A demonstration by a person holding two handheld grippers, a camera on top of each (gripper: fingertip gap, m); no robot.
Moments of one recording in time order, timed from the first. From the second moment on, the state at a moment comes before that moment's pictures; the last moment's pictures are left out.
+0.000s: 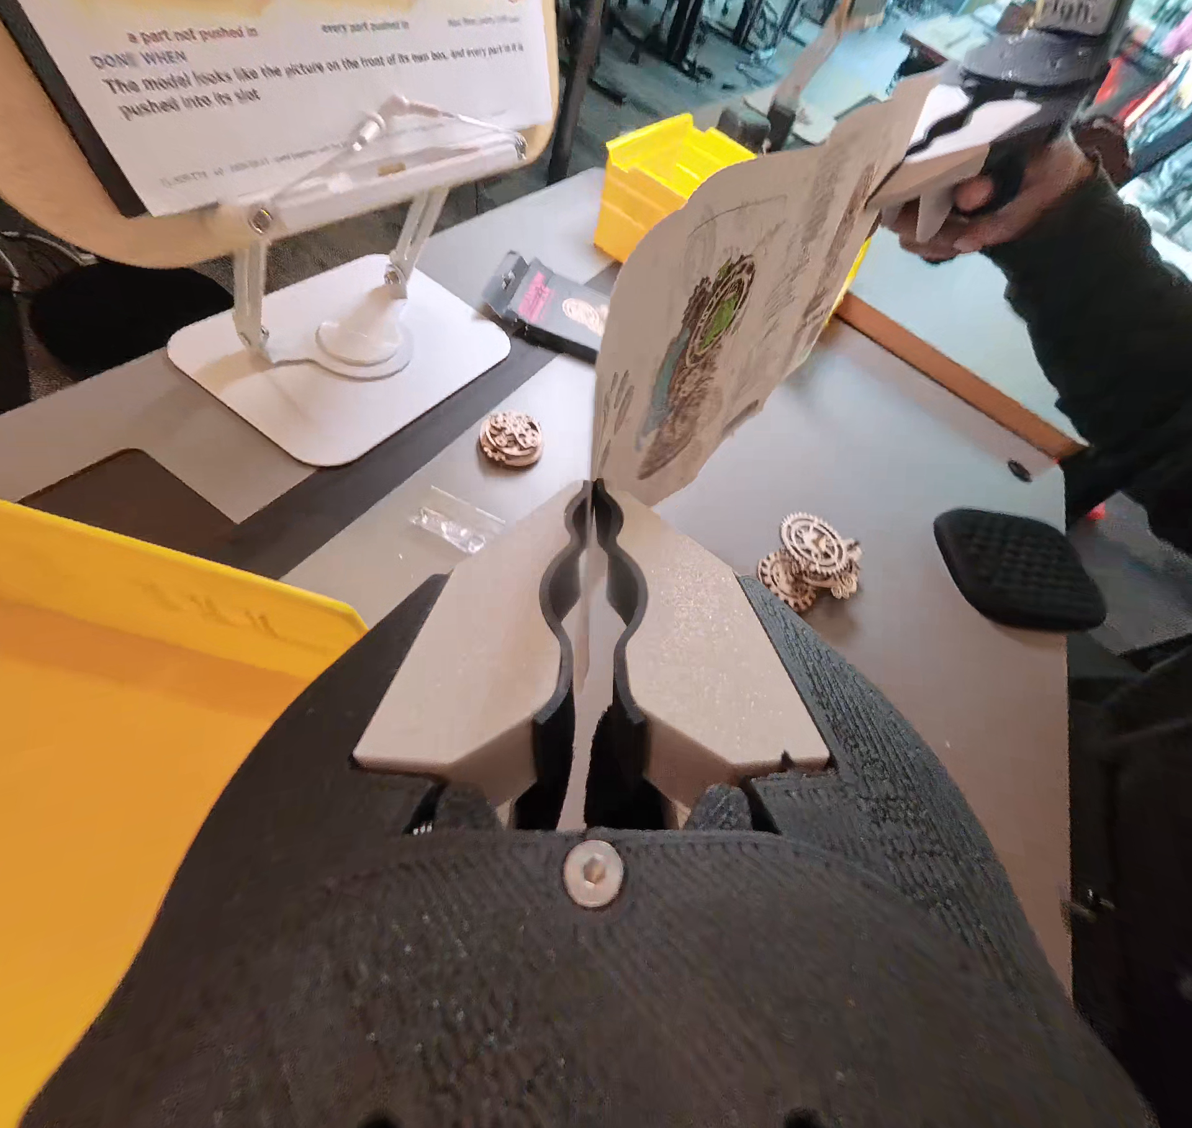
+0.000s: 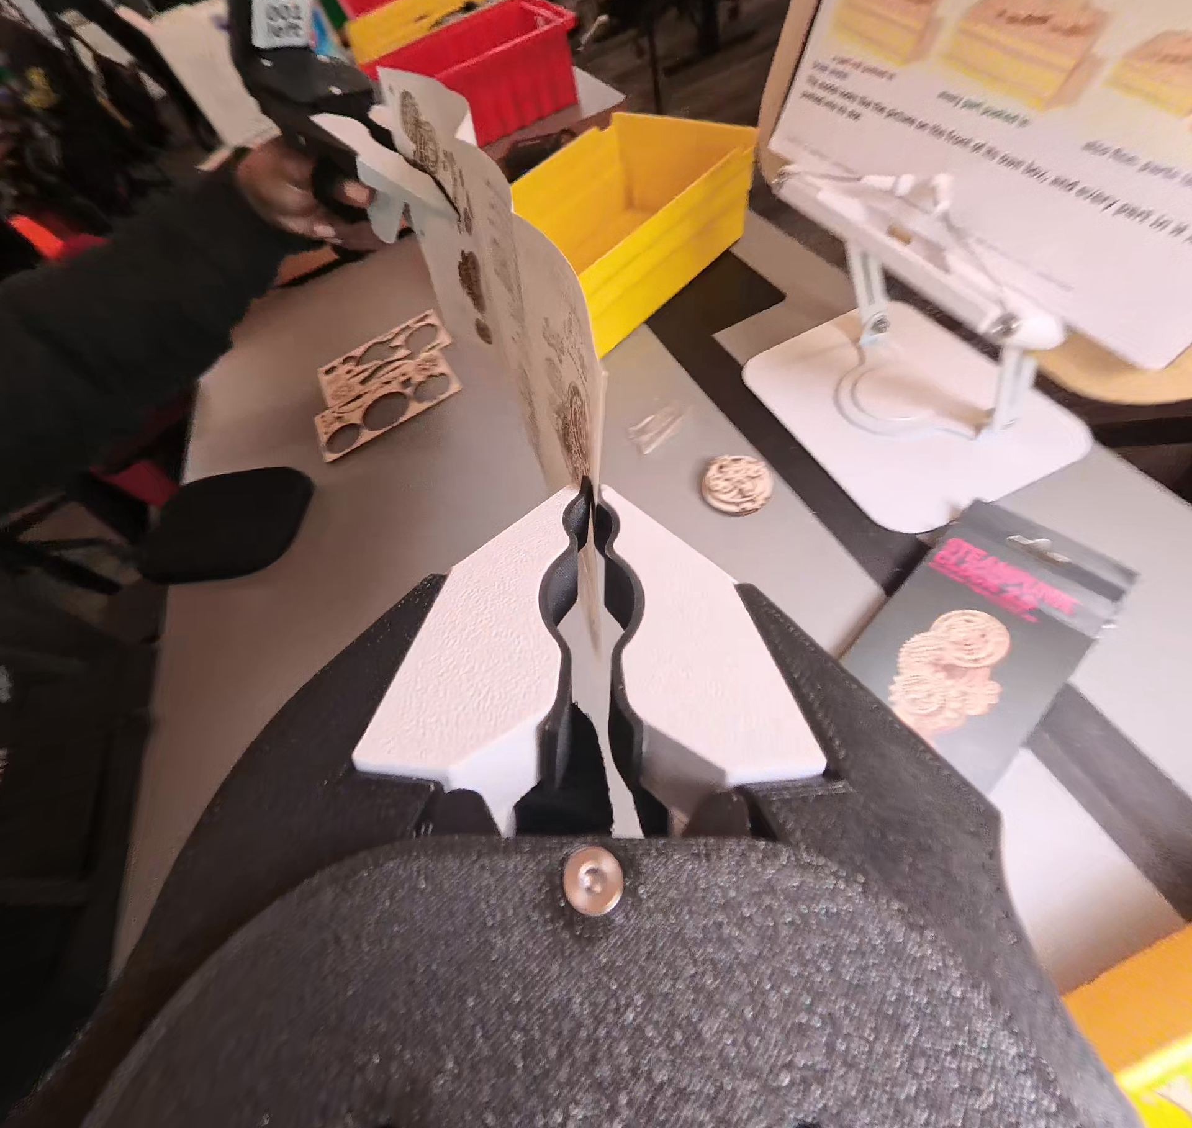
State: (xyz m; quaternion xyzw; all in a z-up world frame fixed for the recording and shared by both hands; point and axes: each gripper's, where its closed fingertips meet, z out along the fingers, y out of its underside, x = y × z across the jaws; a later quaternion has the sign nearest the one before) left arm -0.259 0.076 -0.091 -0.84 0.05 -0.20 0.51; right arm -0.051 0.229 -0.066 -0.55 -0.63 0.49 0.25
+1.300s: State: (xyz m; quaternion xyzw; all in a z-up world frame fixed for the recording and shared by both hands) left arm -0.425 0.289 -0.029 -0.78 0.10 0.21 0.59; right arm -0.207 0.450 -0.022 -0.53 -0.57 0.22 0.59
